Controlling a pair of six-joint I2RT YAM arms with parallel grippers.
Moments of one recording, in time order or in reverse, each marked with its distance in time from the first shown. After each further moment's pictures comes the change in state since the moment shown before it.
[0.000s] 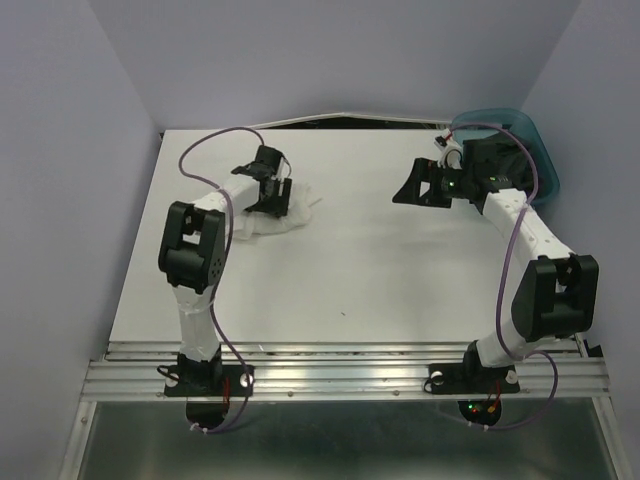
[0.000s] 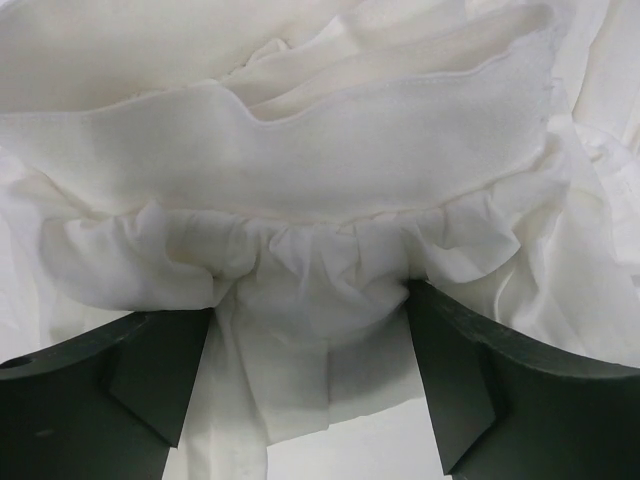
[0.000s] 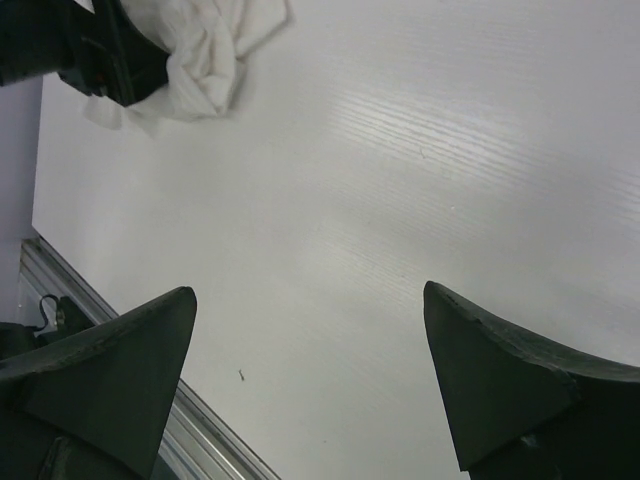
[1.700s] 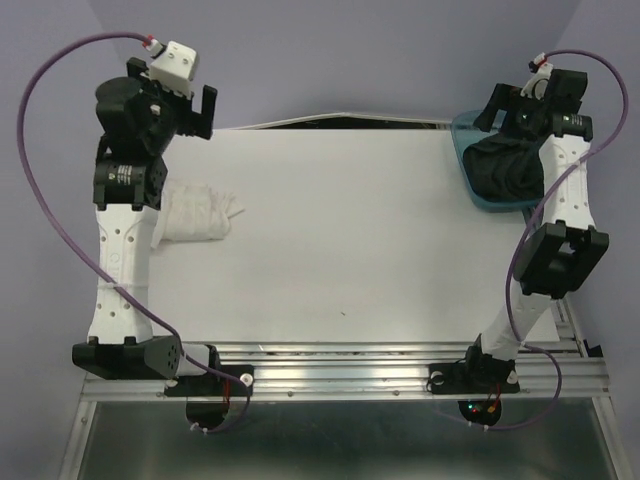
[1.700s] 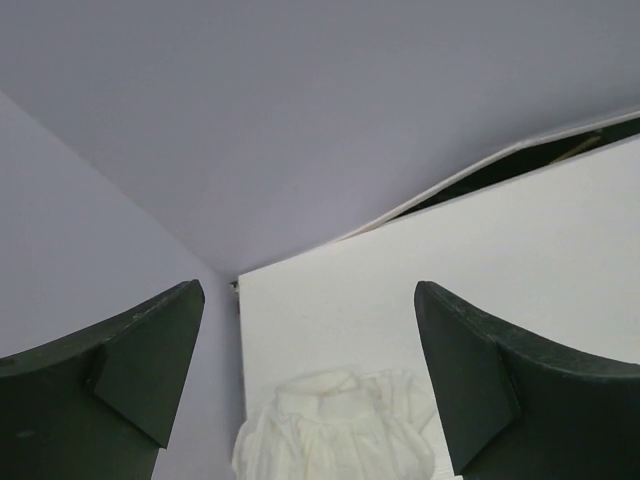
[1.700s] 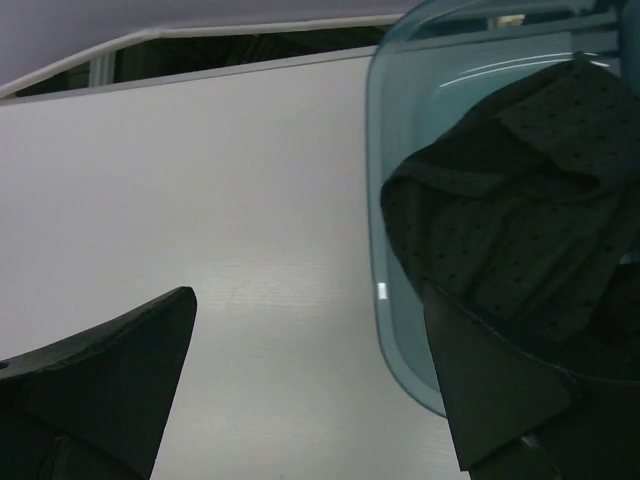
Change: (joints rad) left arm 0.417 -0.628 0.356 0.002 0.405 0.444; right arm -0.293 0.271 0.706 -0.222 0.233 -0.143
